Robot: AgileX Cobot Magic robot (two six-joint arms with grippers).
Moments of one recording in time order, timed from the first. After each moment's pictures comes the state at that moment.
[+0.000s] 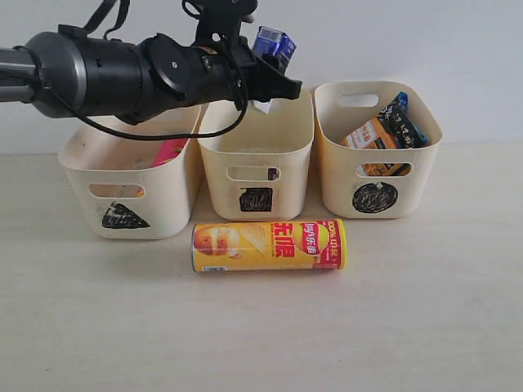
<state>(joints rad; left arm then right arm) -0.56 2.06 -1.61 -0.60 -0.11 0.67 0.10 0.01 0.00 0.22 0.33 -0.15</state>
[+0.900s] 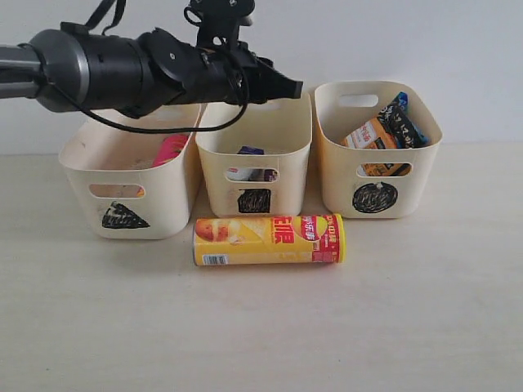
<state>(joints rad) -0.55 2.08 -1.66 -0.67 0.01 0.67 0.10 0.01 0.00 0.22 0.33 -0.15</state>
